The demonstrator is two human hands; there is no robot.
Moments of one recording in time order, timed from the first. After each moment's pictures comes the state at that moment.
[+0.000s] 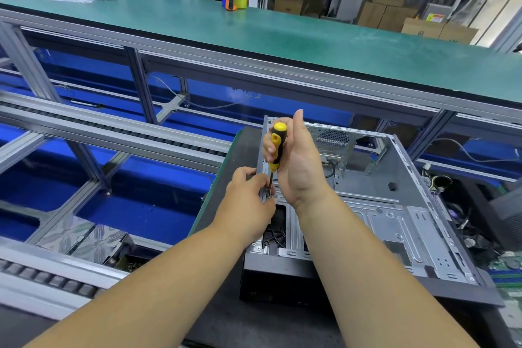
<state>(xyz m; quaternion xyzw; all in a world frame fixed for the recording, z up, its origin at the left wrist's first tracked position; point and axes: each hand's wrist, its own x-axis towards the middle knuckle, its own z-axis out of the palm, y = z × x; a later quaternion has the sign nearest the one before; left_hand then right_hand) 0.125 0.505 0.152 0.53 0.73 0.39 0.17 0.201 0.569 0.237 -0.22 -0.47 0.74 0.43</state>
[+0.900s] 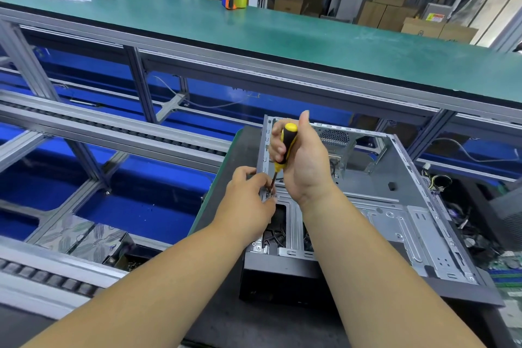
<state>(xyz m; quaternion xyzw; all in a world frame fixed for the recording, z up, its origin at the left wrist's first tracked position) 0.126 0.503 0.156 0.53 0.74 0.39 0.18 0.208 0.576 0.237 -0.23 -0.50 0.72 0.43</state>
